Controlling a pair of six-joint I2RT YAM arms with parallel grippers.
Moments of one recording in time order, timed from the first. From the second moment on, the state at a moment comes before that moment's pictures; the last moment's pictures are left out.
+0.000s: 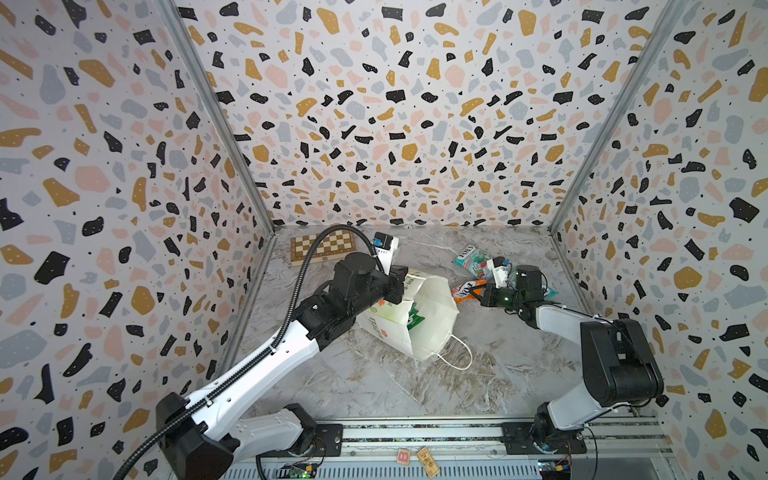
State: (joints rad) left arm -0.71 1.16 1.12 -0.29 0.02 -0.30; right arm 0.12 1.59 0.75 0.18 -0.65 0.25
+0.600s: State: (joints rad) left arm -0.71 1.16 1.12 -0.29 0.02 -0.30; right arm 0.12 1.70 0.82 0.07 -0.44 0.15
